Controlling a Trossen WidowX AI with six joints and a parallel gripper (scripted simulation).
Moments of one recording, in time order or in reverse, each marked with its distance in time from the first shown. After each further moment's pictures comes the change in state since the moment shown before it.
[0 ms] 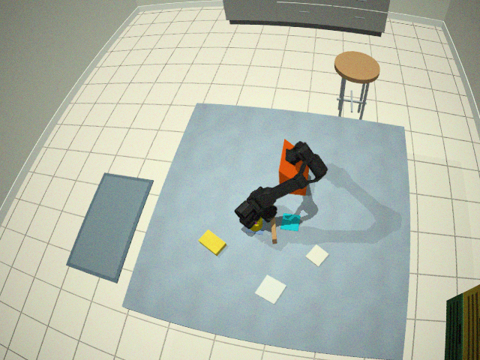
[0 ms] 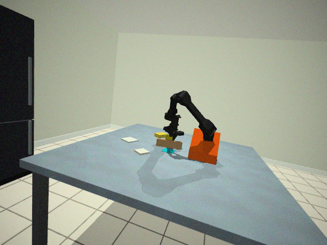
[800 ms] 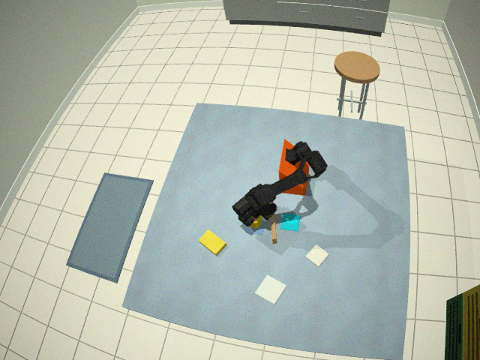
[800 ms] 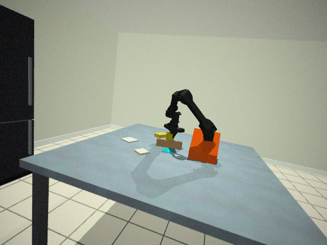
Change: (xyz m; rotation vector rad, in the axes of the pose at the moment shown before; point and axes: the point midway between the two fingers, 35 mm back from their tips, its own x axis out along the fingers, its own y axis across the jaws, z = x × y) arm -0.024 0.000 -0.002 0.015 -0.004 0.009
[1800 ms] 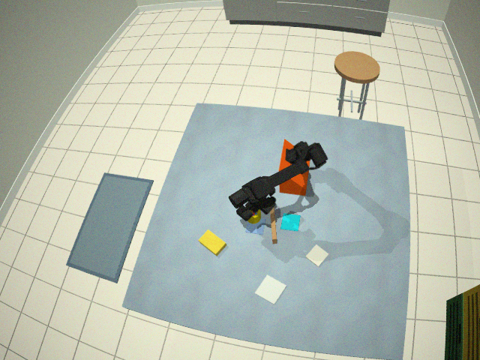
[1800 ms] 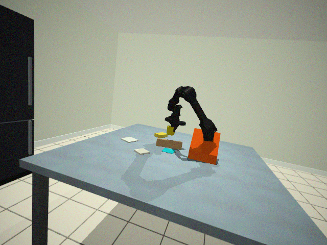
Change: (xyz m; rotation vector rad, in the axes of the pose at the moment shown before) arm -0.056 -0.001 -0.001 -0.001 -0.004 -0.009
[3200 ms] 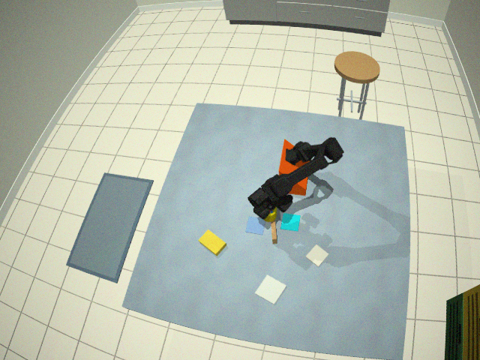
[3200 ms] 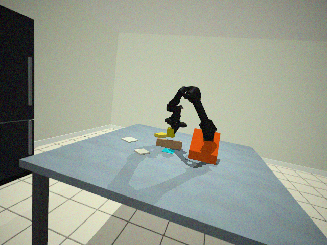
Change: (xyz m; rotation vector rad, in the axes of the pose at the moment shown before) arm 0.000 0.051 0.048 -0.006 0.009 0.007
